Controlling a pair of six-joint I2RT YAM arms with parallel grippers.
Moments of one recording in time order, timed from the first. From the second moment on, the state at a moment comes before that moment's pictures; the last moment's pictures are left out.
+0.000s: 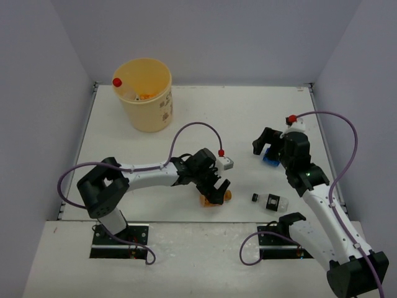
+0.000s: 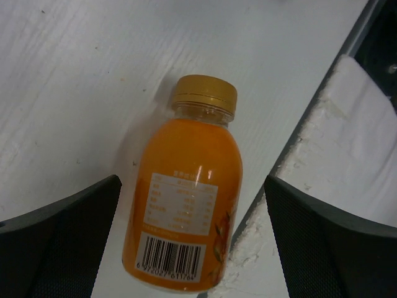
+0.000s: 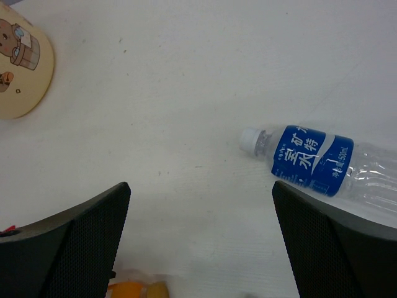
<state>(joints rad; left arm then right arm) -0.99 1.65 0.96 -0.23 0.35 -0.23 0.26 0.83 0.73 -0.38 0.09 0.46</state>
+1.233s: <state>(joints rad) -0.49 1.65 1.79 -0.49 -0.41 -0.28 0.26 0.81 0.72 -0.40 0.22 0.44</state>
